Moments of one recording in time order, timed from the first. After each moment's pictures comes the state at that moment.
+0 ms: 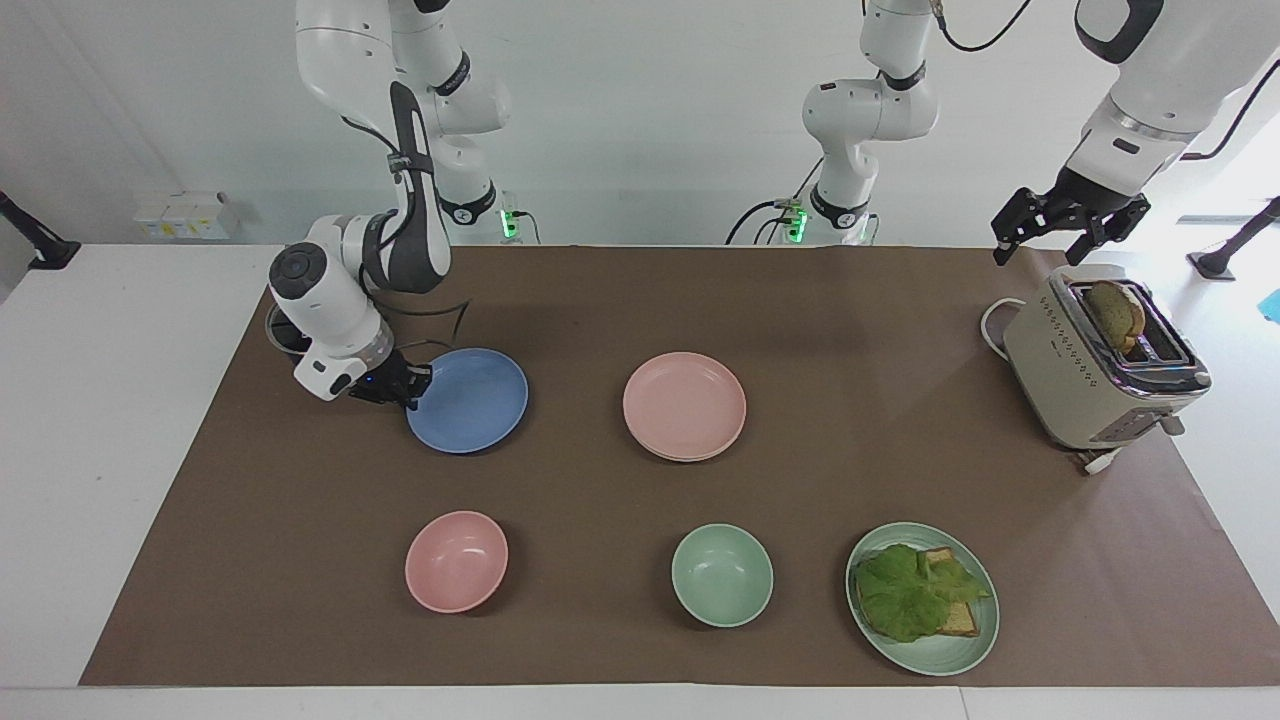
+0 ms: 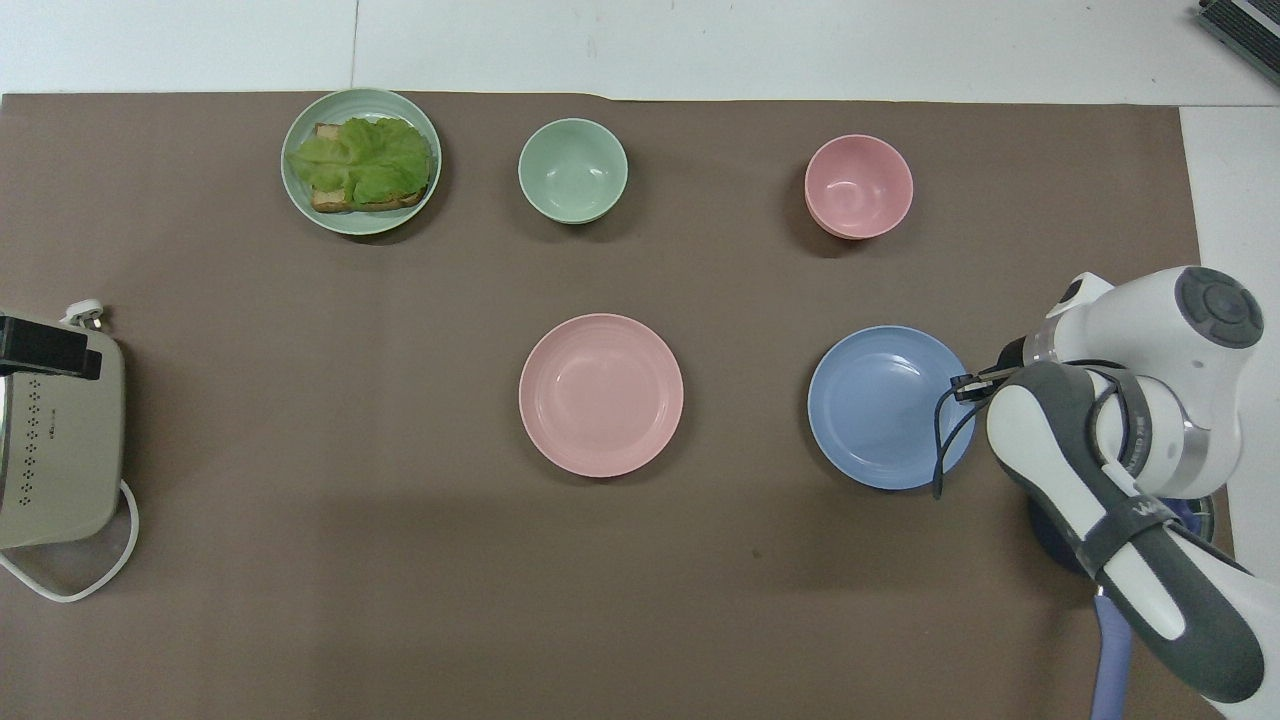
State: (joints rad) left arm -0.06 -0.08 0.07 -1.64 -0.01 1.55 0.07; right arm 0.07 0.09 -0.09 -2.00 0.11 2.01 -0.21
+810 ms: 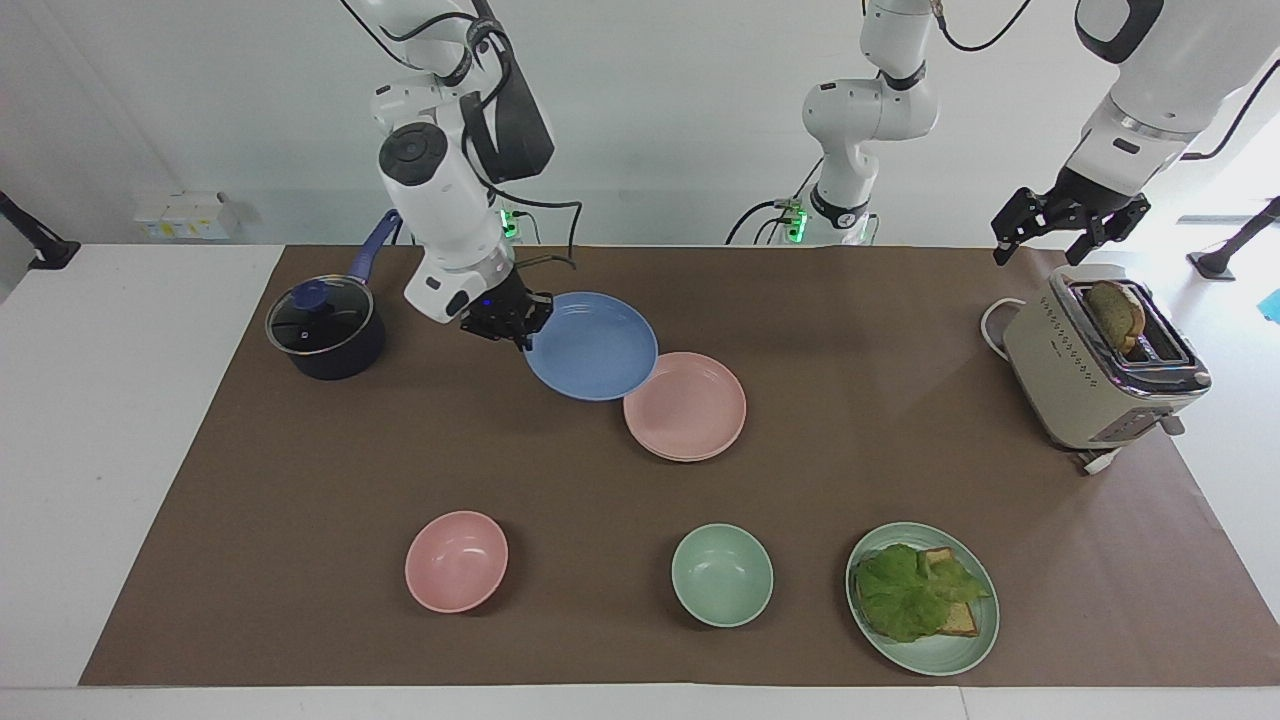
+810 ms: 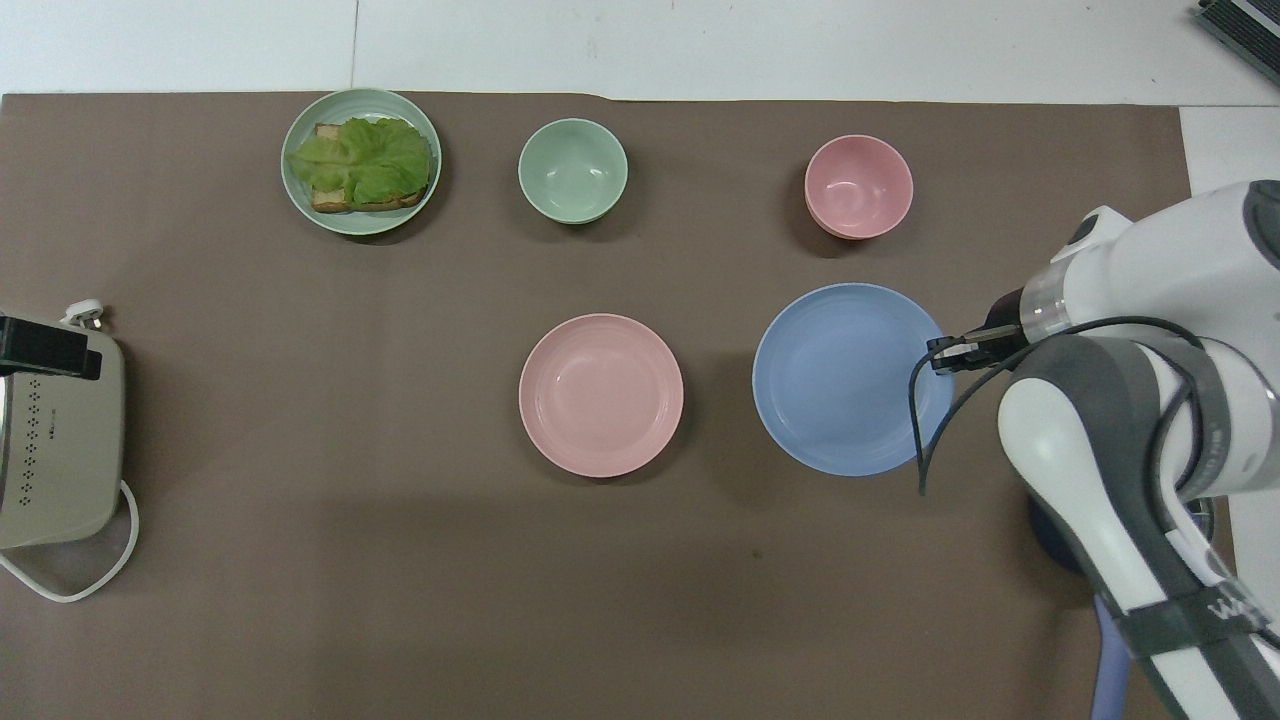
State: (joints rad) left arm -0.06 -0.08 0.07 -1.64 -0.01 1.55 0.07; right arm 0.41 0.06 -0.08 -1.92 0.20 1.98 0.18
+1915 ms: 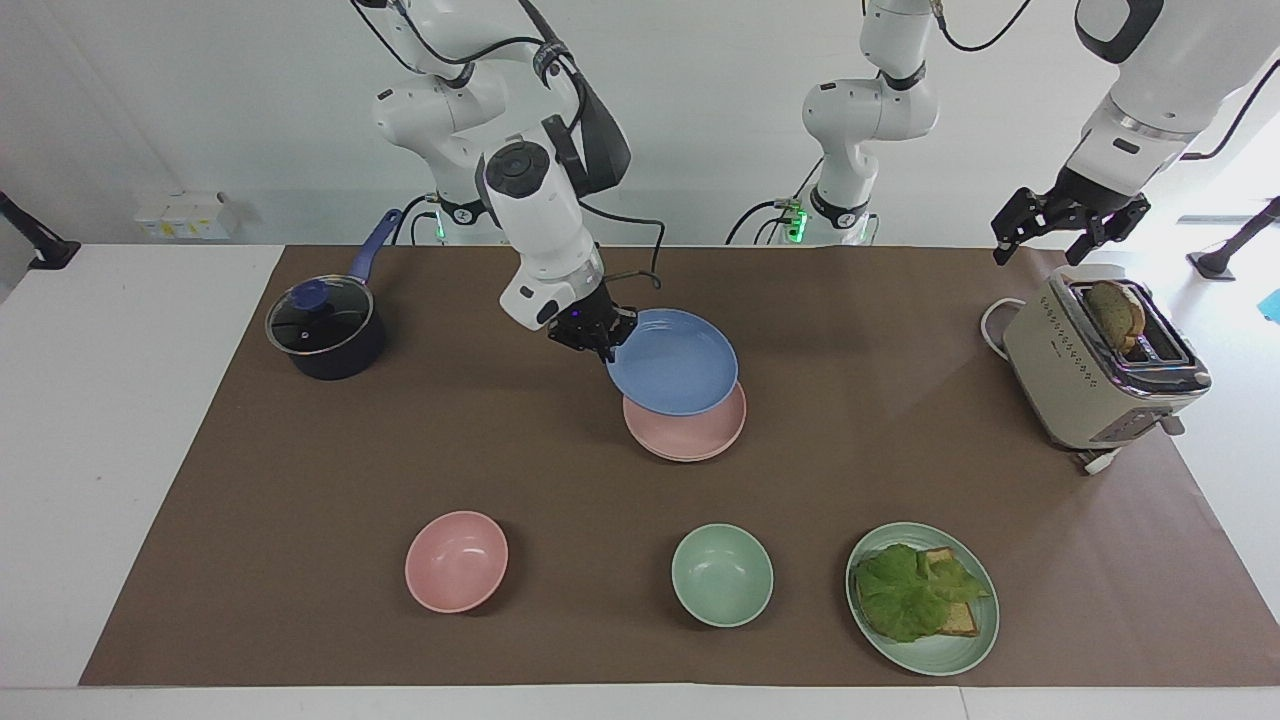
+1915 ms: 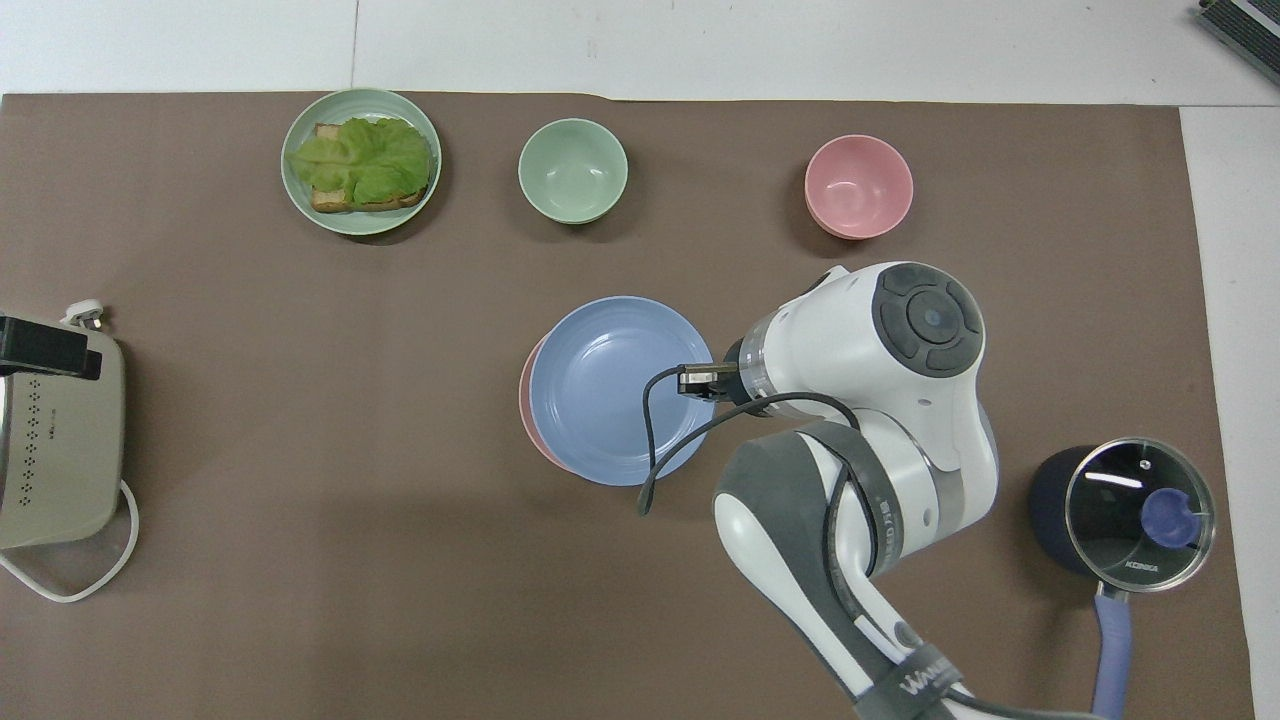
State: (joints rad) left arm -0.06 -0.08 0.07 -1.64 -0.01 1.55 0.07; right arm 0.53 0.14 -0.08 -1.91 0.27 2.14 0.33
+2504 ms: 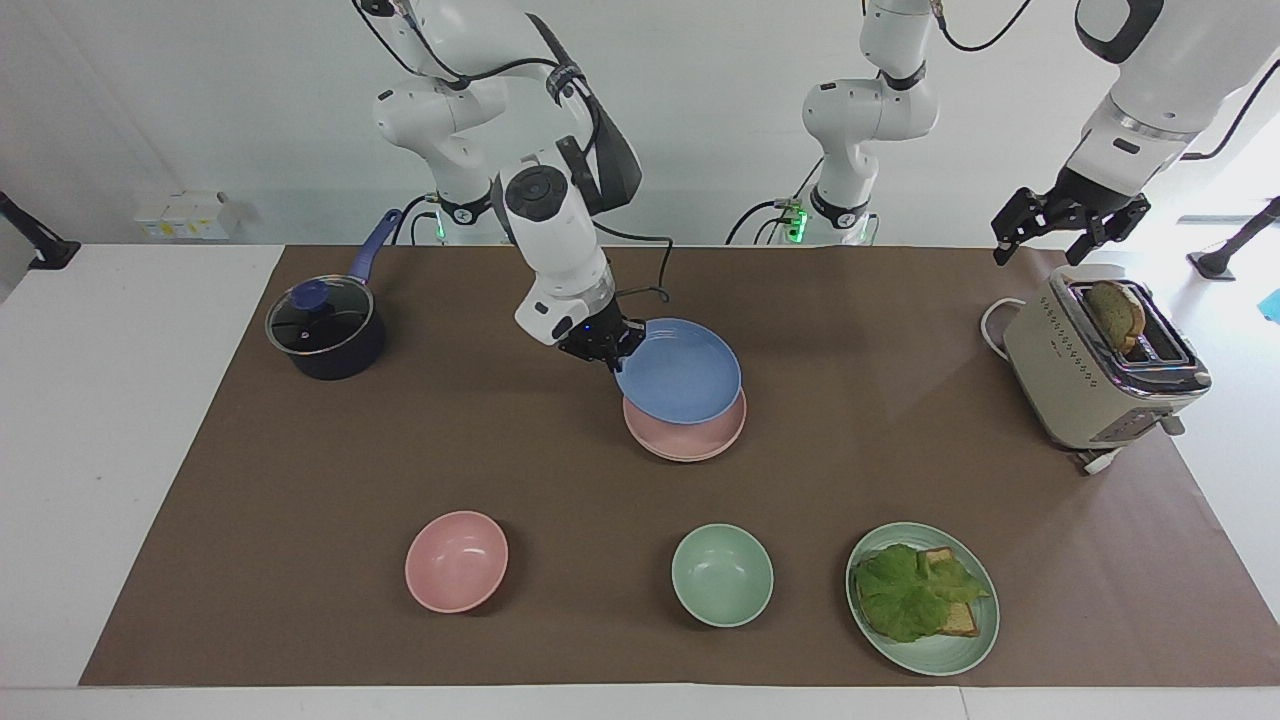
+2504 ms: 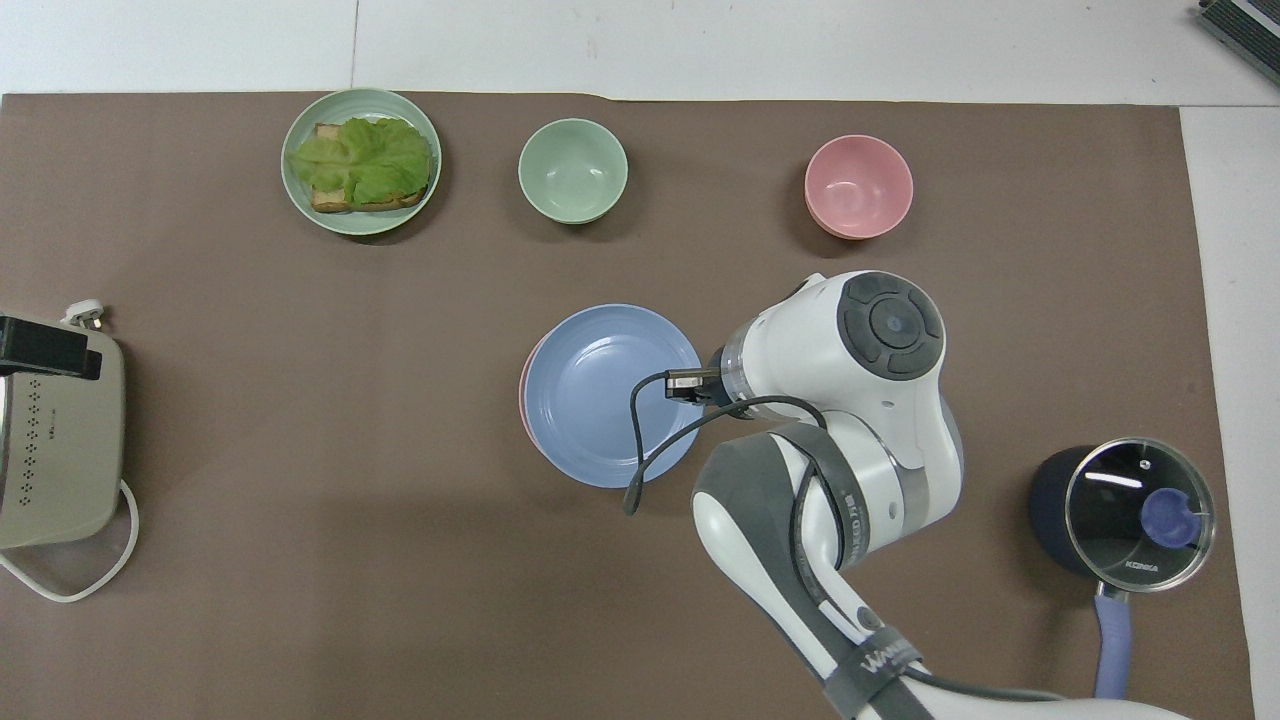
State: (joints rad) left arm -0.06 -0.08 0.07 -1.64 -0.01 1.55 0.07; right arm 0.55 0.21 -0.08 -1.94 0.27 2.19 0.33
